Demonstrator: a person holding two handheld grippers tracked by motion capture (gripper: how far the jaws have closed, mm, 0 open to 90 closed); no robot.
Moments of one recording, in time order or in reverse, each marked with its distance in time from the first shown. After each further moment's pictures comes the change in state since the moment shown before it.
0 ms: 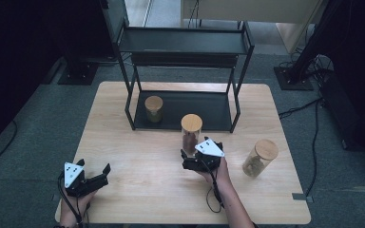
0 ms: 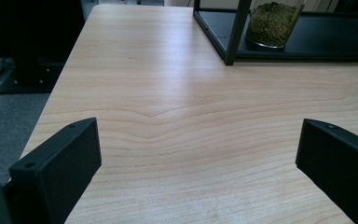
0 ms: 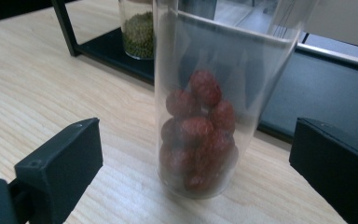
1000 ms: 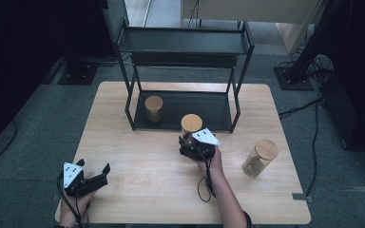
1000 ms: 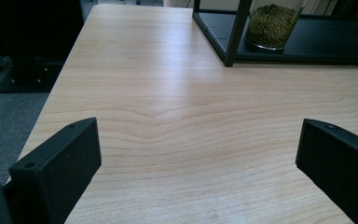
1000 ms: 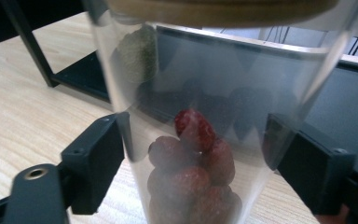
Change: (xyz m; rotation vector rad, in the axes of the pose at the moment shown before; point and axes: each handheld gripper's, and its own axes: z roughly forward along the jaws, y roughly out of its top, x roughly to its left) left arm 0.001 0.000 0.000 -0.003 -0.008 -0.011; right arm -0.004 0.015 0.033 -0.015 -0.041 0.092
